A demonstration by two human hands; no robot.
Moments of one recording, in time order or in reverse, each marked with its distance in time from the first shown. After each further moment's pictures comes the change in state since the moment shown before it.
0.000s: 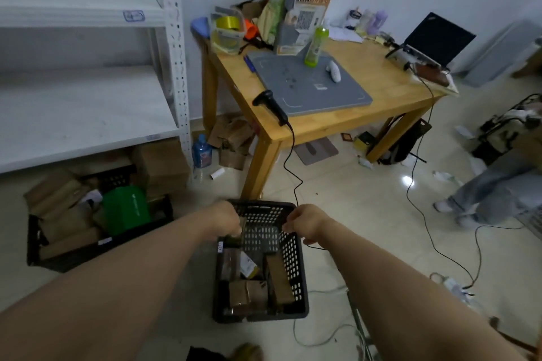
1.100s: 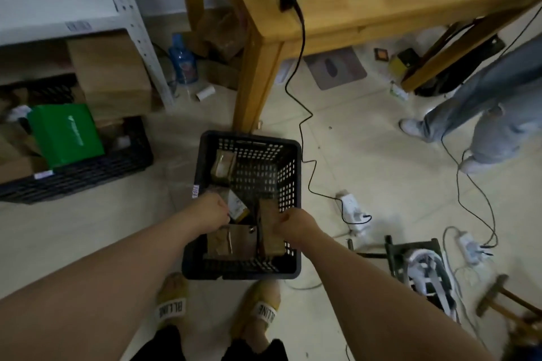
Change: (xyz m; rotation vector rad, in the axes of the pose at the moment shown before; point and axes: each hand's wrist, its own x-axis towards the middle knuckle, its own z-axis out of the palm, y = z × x) left_hand 0.227 -0.059 0.145 -0.019 -0.037 -0.175; right_hand 0.203 0.156 0.109 -0.038 -0.208 0.154
